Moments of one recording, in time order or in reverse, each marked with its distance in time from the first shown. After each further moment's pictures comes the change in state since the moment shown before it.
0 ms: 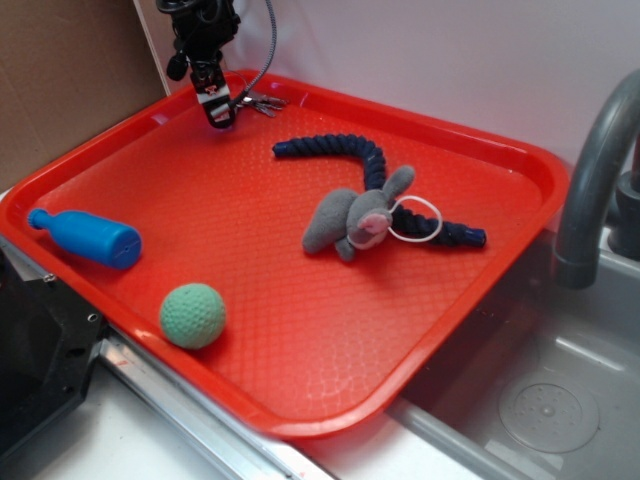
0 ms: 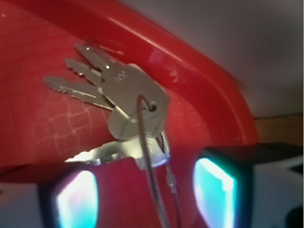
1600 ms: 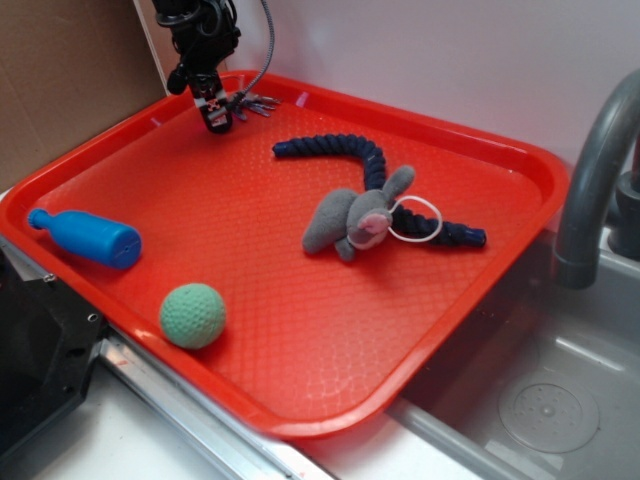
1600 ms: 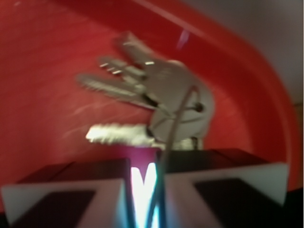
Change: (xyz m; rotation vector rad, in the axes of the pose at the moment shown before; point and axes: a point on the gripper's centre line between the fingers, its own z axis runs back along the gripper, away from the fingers) arm -0.008 -0.019 0.002 -0.057 0.005 0.036
